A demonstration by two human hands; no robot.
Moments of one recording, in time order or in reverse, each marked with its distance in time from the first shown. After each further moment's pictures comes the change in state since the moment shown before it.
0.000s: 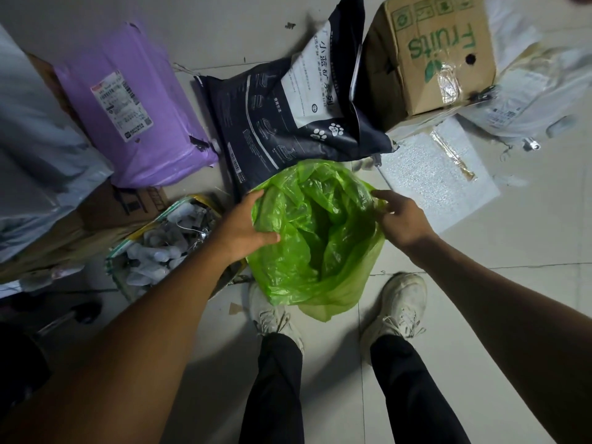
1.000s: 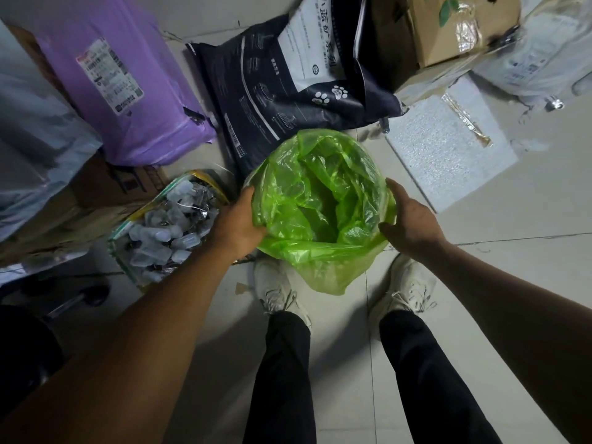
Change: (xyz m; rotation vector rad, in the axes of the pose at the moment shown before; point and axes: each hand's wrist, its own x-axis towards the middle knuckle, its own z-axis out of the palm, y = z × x) left_hand -0.005 -0.037 0.028 0.265 0.100 -0.032; right_hand -0.016 0.057 0.023 -0.444 -0.028 -0.138
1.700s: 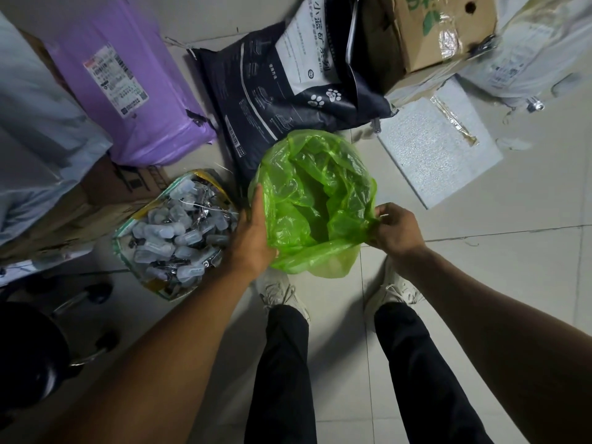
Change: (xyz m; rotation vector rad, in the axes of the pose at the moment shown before) left_hand -0.047 0.014 0.020 0.072 0.049 0.068; right_hand -0.037 -0.031 0.008 0.950 0.042 0.385
